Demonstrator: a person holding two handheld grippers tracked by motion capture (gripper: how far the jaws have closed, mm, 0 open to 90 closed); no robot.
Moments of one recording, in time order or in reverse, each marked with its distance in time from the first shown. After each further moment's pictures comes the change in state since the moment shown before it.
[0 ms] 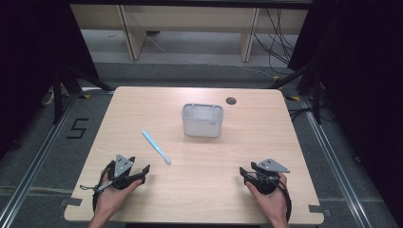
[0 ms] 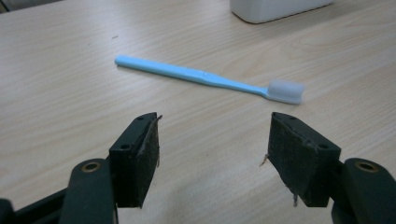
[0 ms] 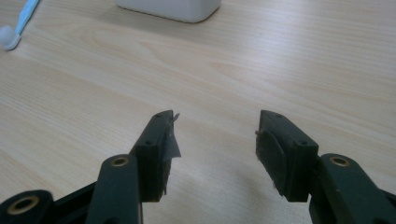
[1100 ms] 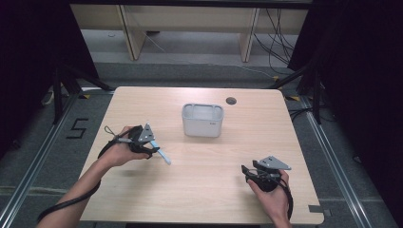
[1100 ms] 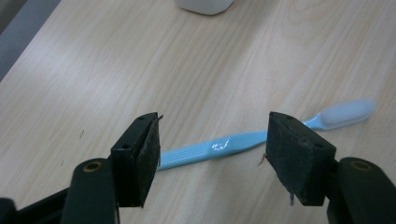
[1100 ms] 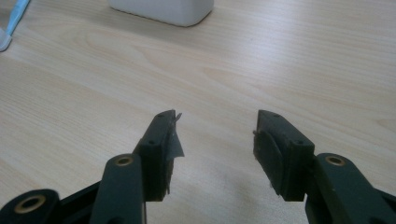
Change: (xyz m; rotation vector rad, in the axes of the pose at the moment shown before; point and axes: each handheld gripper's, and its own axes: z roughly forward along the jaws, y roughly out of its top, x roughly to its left) left arm 0.035 0.083 0.077 0.255 -0.234 0.575; right arm 0.001 0.009 -0.005 0.020 -0.024 0.017
